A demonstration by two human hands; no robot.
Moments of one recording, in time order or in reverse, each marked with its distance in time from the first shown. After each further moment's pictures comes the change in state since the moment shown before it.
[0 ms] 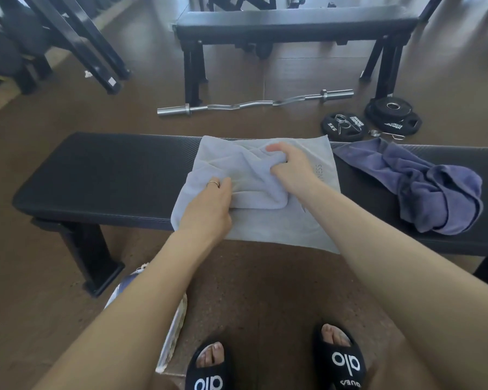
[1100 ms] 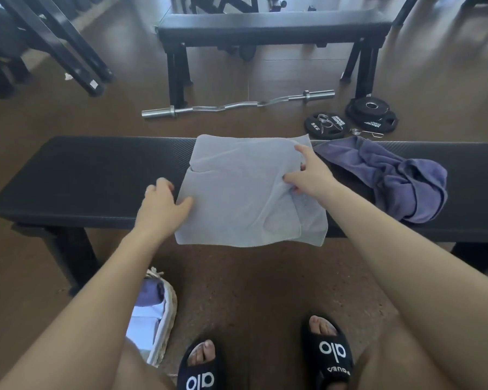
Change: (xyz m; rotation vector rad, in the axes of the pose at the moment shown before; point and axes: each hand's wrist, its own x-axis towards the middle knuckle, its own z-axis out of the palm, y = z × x) left_hand -0.002 -0.055 -0.008 -0.303 0.041 -0.384; right_hand -0.020 0.031 -0.055 -0.058 0.032 0.195
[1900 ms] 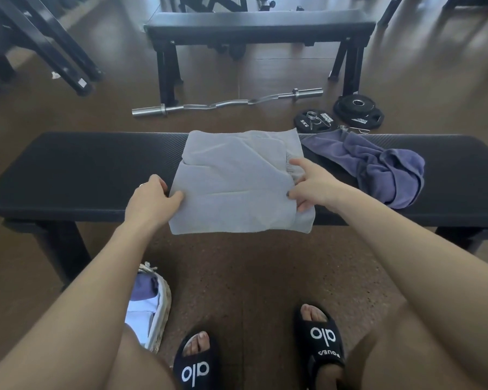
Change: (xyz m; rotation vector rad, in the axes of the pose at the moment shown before) left_hand -0.001 -0.010 0.005 0.079 0.016 0.010; right_hand -0.043 0.015 -0.029 -0.091 -0.197 0.047
